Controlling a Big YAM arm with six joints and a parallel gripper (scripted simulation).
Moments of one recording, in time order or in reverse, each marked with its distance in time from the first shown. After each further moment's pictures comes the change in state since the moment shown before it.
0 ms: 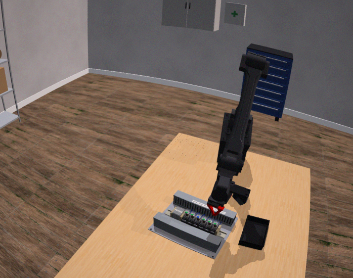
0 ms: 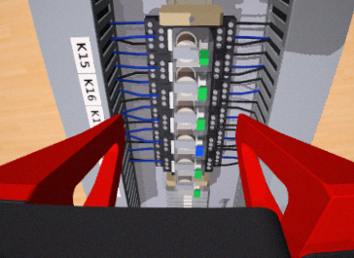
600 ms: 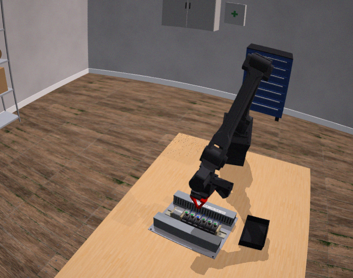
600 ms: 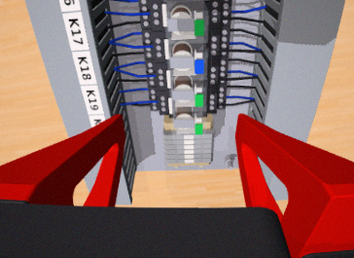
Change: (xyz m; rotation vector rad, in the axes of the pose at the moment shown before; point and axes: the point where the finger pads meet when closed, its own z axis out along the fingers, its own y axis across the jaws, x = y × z) arm 0.072 -0.002 -0.005 0.013 0.007 0.033
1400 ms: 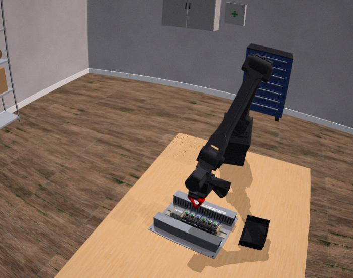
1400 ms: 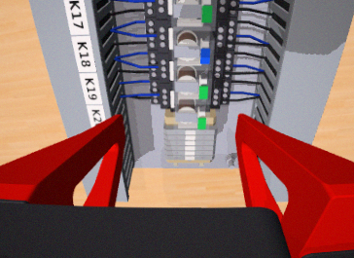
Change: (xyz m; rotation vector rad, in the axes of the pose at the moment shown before) arm 0.011 0.002 0.005 -0.013 -0.006 -0.030
